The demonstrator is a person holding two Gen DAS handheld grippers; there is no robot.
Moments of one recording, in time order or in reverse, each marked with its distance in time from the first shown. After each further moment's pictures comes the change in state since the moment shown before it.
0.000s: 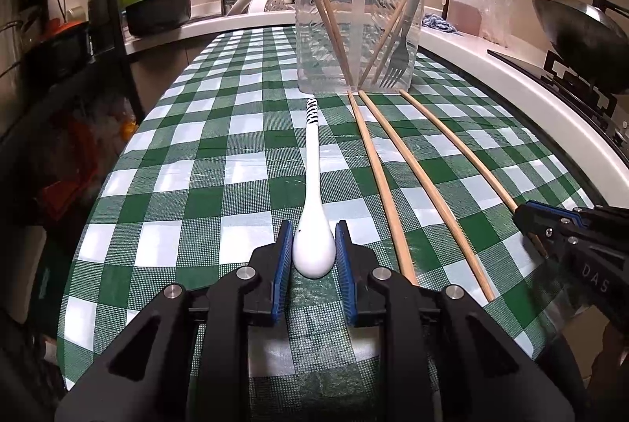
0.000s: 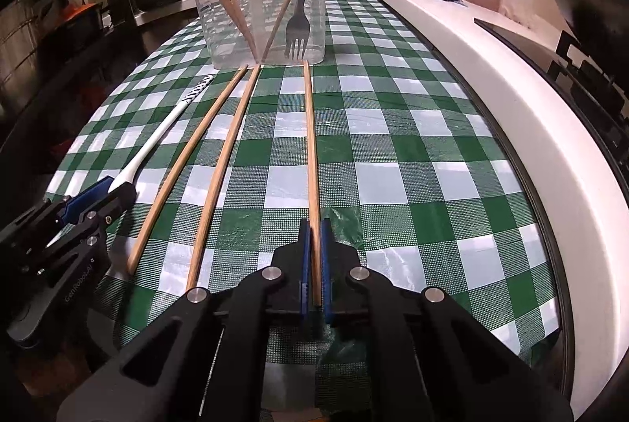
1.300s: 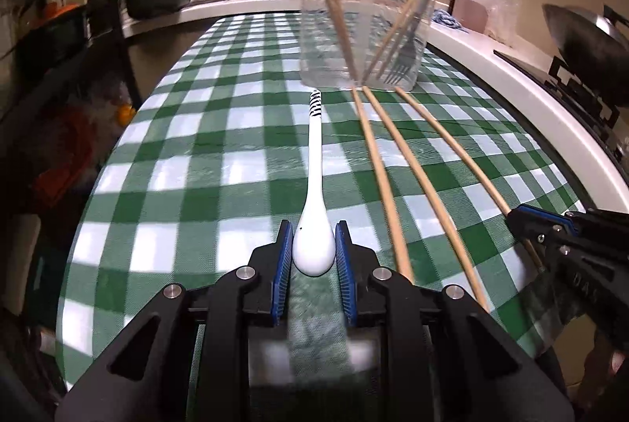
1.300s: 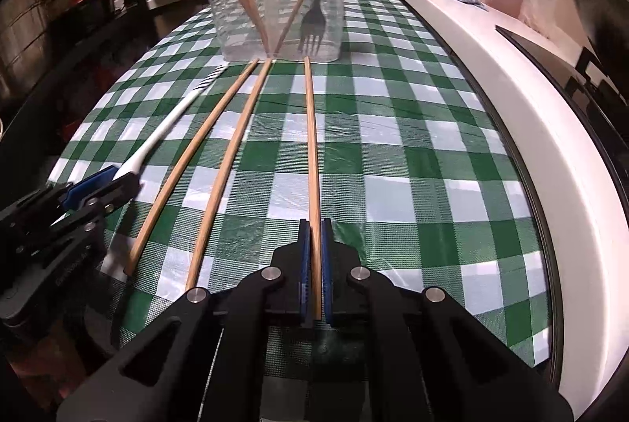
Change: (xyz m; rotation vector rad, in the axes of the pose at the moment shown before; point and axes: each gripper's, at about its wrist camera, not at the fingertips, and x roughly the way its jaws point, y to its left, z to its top) left arm 0.005 0.004 0.009 -0.050 0.057 -0.024; right arm 0.008 -0.001 0.011 -0.061 0.043 0.023
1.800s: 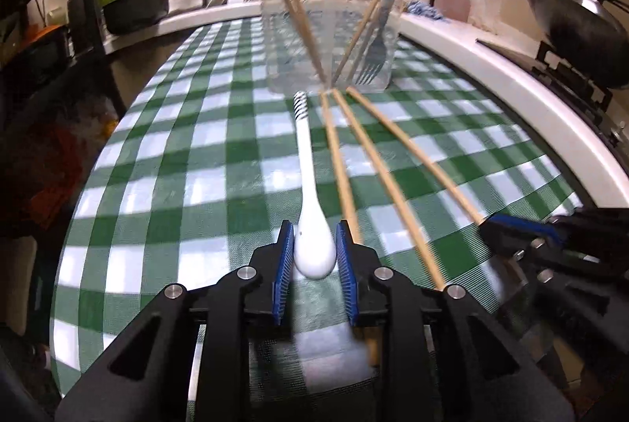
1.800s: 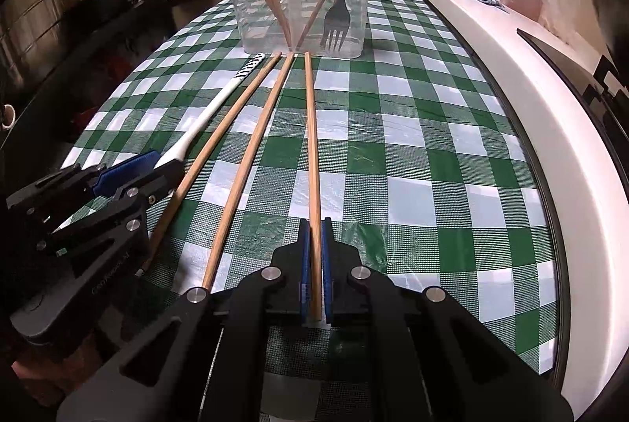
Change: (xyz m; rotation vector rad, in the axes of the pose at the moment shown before) left arm 0.011 -0.027 0.008 0.069 0.012 -0.002; right arm 0.002 0.007 0.004 -0.048 0.025 0.057
